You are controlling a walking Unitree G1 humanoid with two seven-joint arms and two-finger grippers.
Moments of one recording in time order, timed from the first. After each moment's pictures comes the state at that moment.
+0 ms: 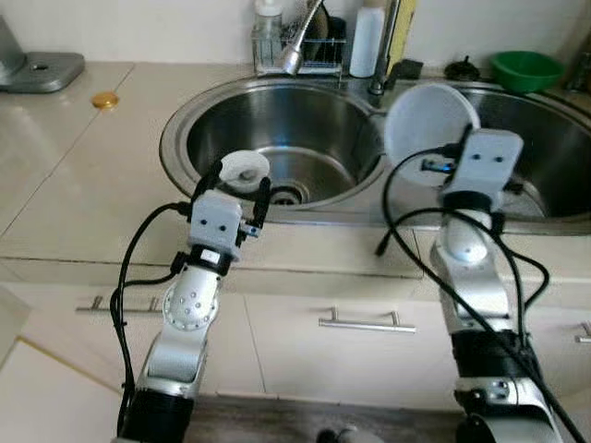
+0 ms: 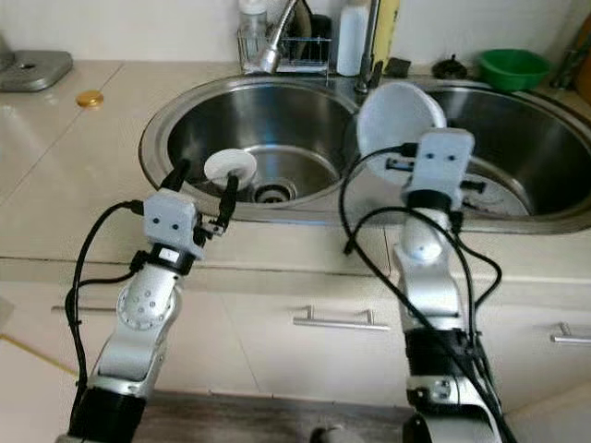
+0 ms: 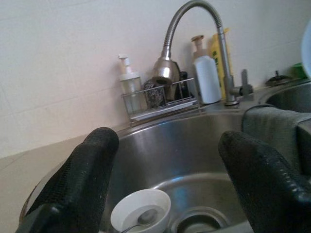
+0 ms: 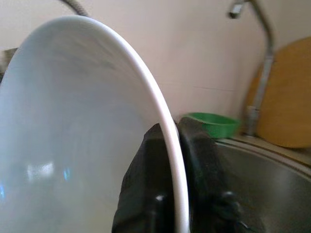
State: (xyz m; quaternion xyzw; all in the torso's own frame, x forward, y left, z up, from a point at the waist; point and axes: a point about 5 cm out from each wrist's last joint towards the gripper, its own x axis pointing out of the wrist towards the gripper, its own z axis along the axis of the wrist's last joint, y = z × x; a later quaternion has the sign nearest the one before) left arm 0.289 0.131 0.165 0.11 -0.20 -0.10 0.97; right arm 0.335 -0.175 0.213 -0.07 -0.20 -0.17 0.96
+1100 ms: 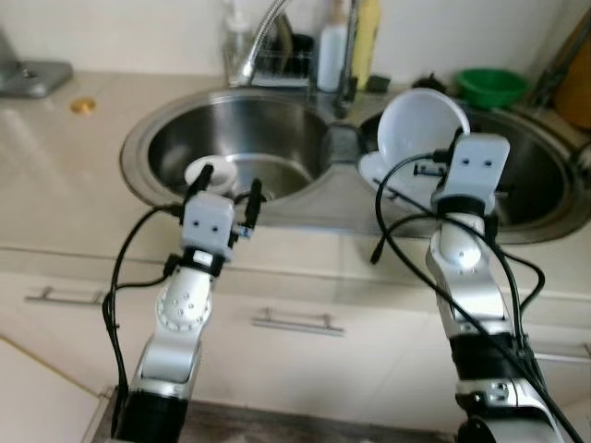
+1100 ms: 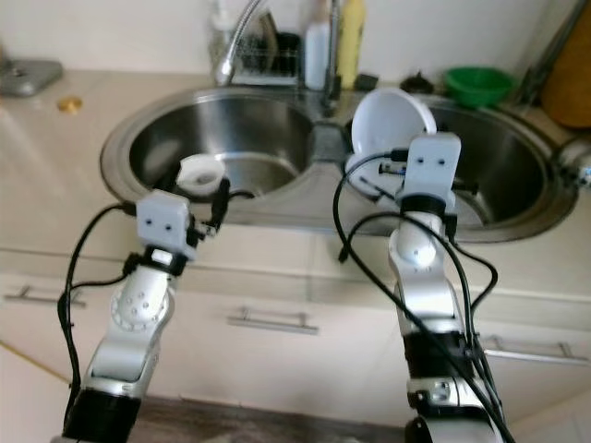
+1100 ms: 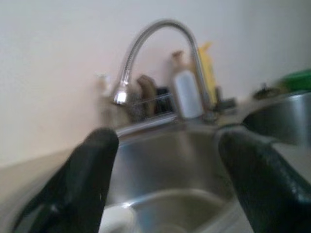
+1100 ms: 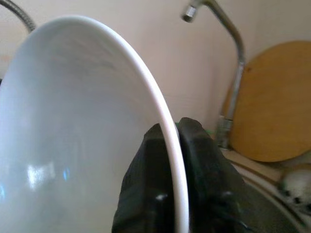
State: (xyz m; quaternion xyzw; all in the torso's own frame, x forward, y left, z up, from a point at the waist) left arm 0.290 0.134 0.165 0.11 -0.20 -0.09 0.97; right arm 0.335 -0.179 0.208 -0.09 -0.20 -0.18 0.96
